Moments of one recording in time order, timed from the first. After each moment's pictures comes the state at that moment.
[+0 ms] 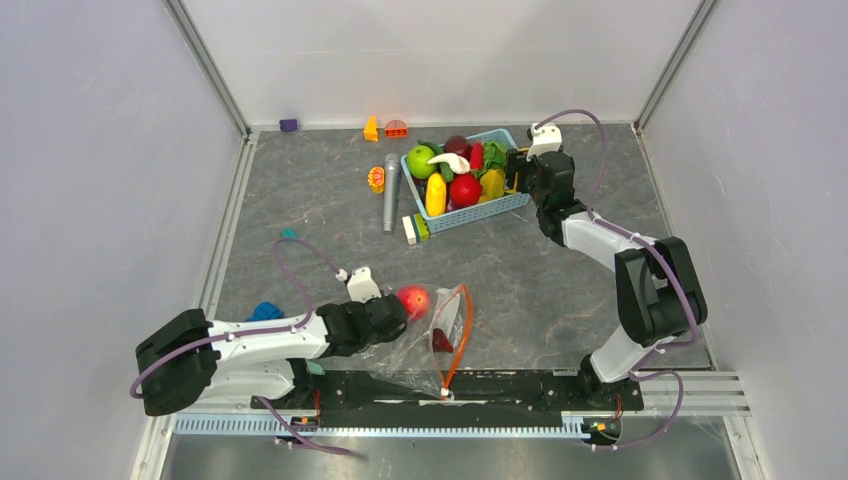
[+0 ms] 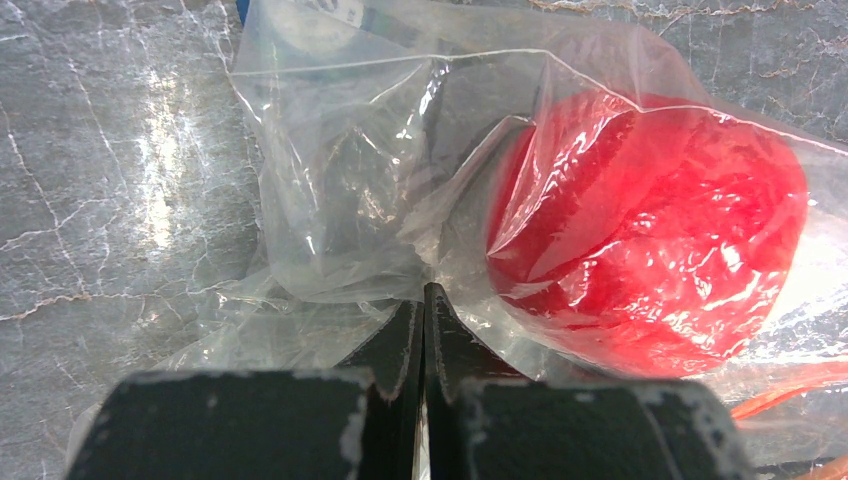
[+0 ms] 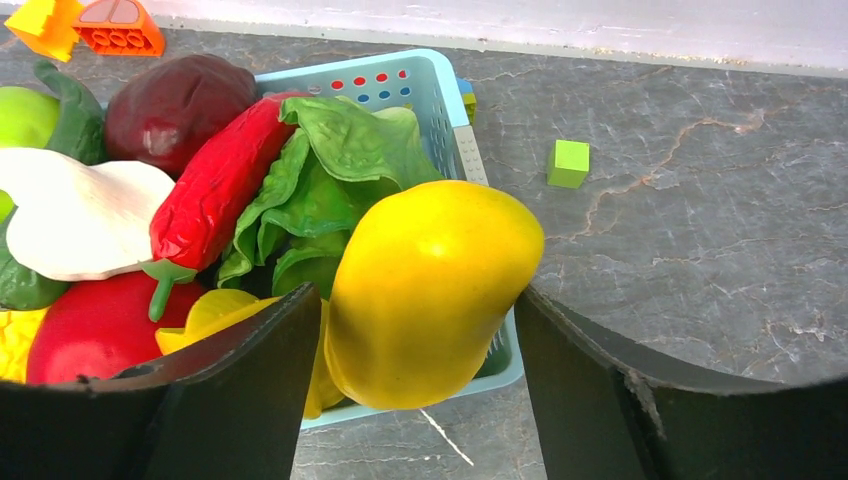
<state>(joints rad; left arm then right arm) -1.11 1.14 0.43 -0.37 -0.51 -1.31 0.29 1.65 0.95 0.43 0.15 0.05</state>
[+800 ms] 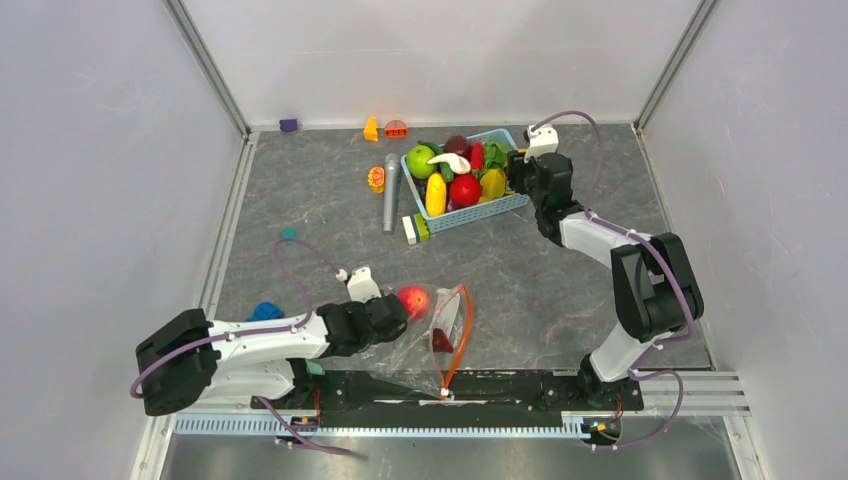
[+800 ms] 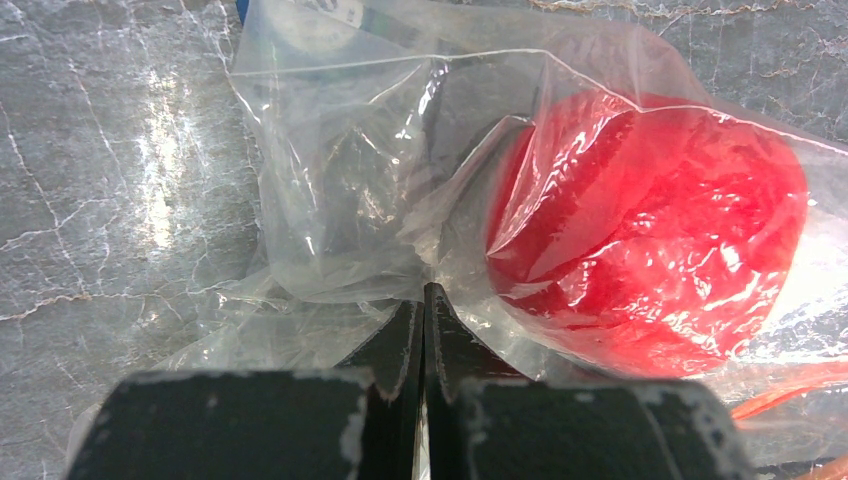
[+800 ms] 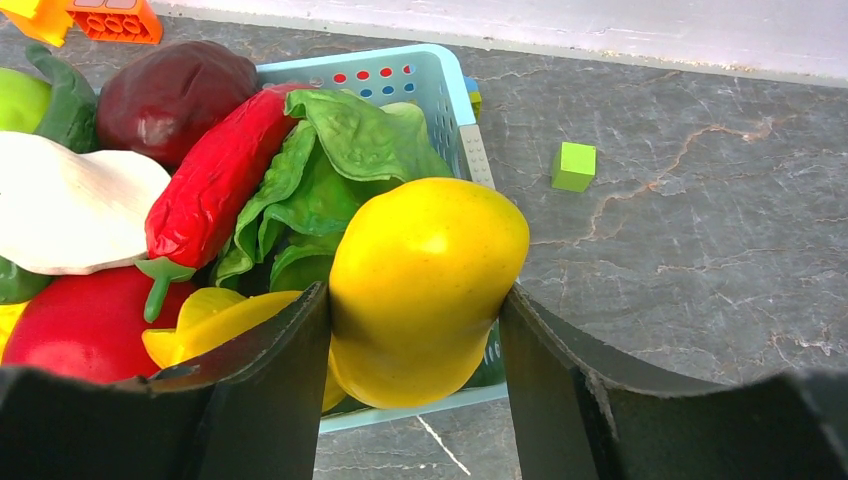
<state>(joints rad) -1.11 1.14 0.43 -0.37 -0.51 -1.31 0.29 1.67 0.95 0.46 0.14 0.02</state>
